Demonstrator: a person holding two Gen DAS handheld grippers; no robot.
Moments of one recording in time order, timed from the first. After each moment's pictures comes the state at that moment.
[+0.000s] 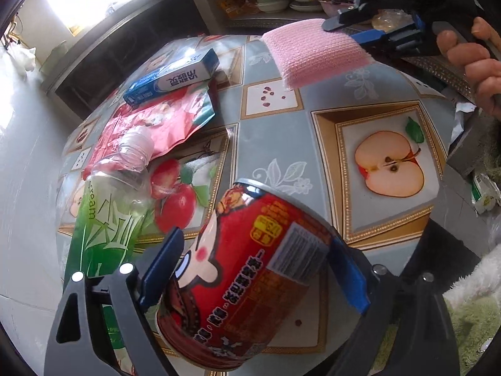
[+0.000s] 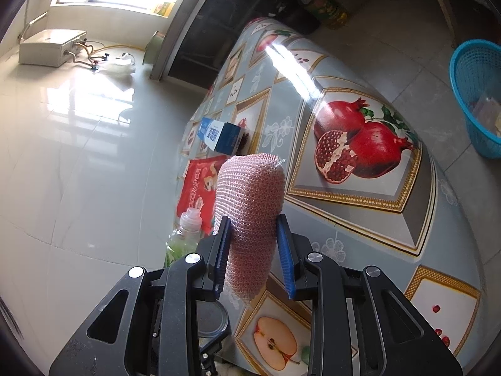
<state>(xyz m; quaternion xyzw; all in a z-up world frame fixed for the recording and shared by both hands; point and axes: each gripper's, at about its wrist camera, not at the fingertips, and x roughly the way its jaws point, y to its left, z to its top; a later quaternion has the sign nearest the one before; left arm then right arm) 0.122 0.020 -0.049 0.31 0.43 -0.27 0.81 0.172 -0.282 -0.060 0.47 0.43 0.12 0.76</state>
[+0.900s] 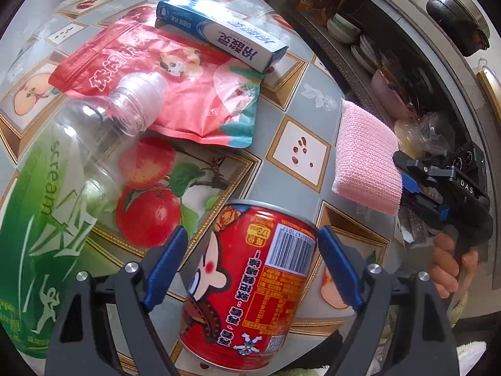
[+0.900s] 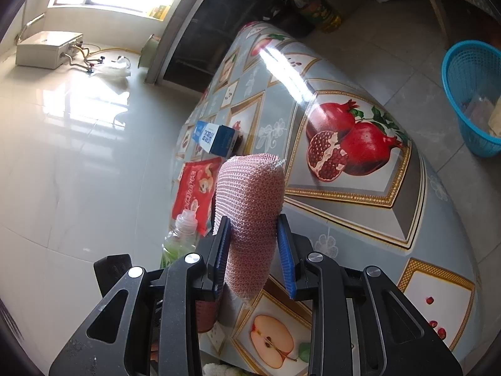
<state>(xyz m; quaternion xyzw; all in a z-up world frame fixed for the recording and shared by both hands) 0.224 0.046 -0.037 -0.03 0.59 -0.27 0.76 0.170 -0.284 -0.060 0.47 0.43 0.11 0.76</state>
